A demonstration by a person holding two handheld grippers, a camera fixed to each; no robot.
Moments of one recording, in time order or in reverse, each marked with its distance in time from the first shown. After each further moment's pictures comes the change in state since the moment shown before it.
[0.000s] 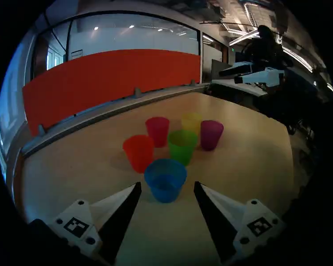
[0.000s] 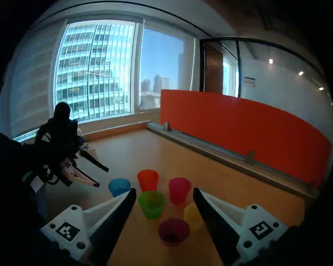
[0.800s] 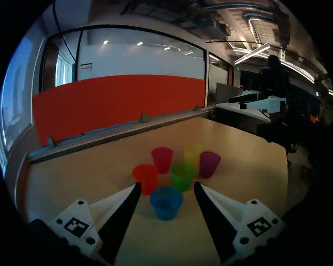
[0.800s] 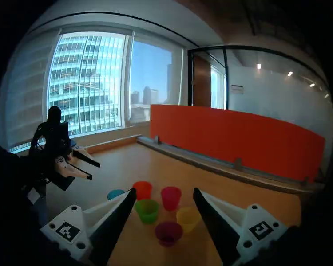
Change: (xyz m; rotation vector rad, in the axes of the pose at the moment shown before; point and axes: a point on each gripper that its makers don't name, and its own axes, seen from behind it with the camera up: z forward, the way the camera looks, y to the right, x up) left arm 0.063 -0.001 -0.043 0.033 0.157 -0.050; right arm 0.025 0.010 -0.041 -0.070 0.092 0.047
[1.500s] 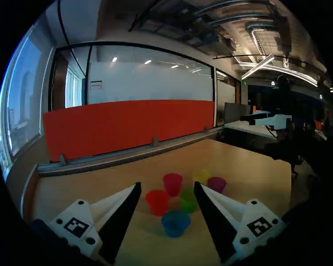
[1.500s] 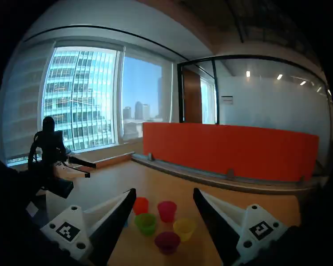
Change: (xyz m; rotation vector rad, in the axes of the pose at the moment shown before) left arm 0.066 -0.018 -0.030 0.085 0.146 -0.001; right arm 0.042 0.008 -0.025 -0.063 0.120 0.045
